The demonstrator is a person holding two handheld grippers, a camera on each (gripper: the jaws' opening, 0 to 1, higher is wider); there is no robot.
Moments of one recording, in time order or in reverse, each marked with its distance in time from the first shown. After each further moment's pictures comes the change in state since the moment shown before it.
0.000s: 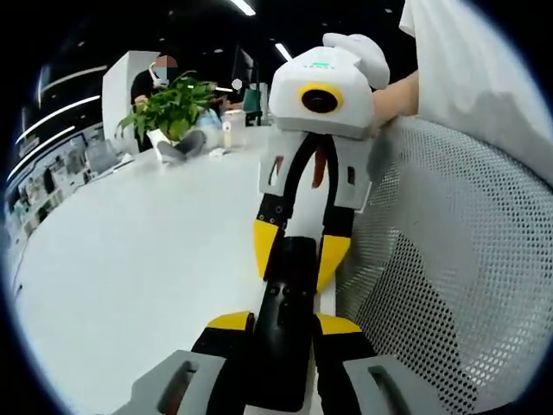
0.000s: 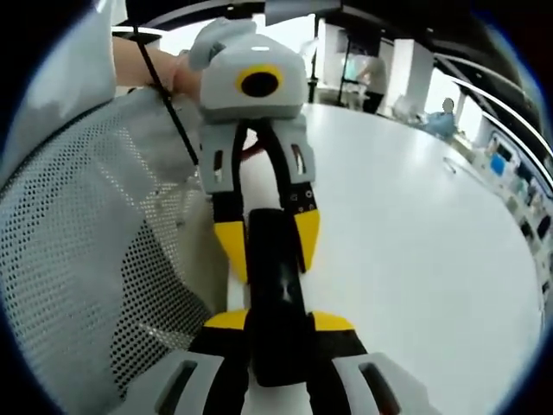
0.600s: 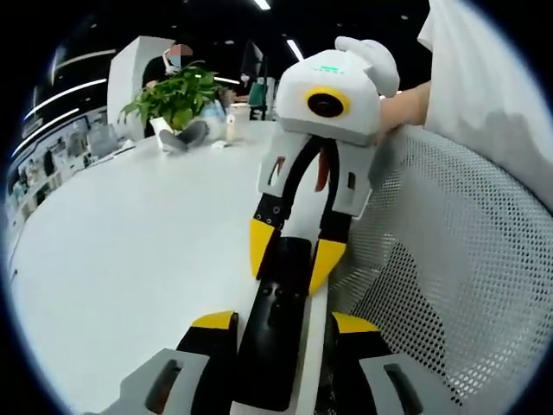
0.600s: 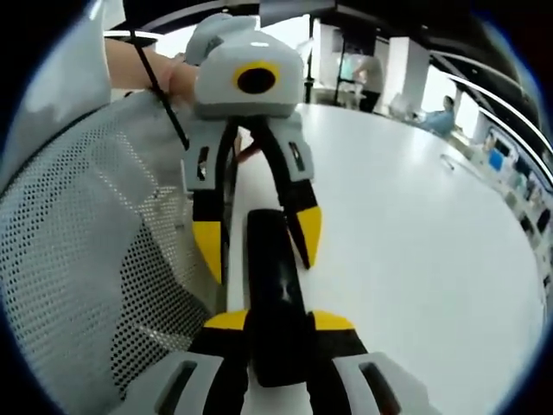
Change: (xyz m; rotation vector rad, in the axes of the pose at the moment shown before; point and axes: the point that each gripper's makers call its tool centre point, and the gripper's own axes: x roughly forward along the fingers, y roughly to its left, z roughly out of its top) left arm -0.001 -0.006 -0.002 0.018 0.033 -0.009; right arm 0.000 0.001 0.000 0.023 -0.009 -0.002
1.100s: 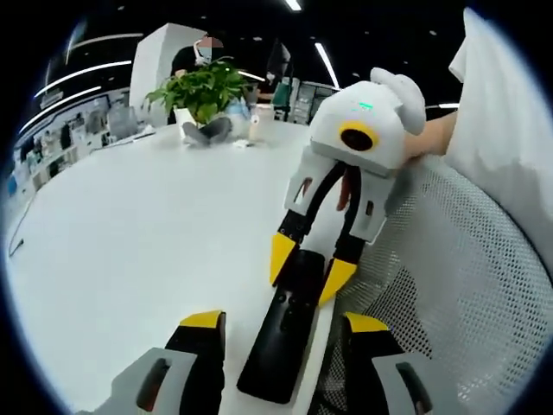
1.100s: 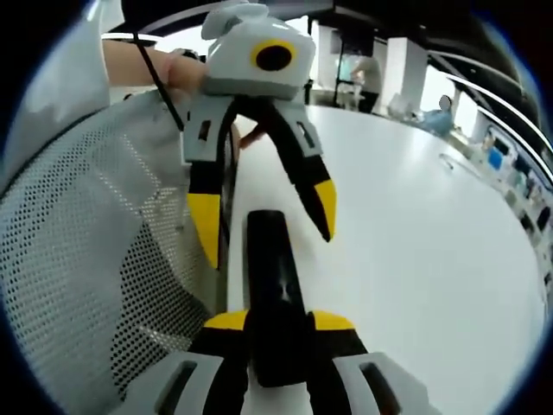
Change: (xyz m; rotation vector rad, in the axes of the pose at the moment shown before) left arm -0.018 0.012 0.015 -0.140 -0.011 0.058; right arm -0.001 0.000 0.000 0.008 -0.010 0.002
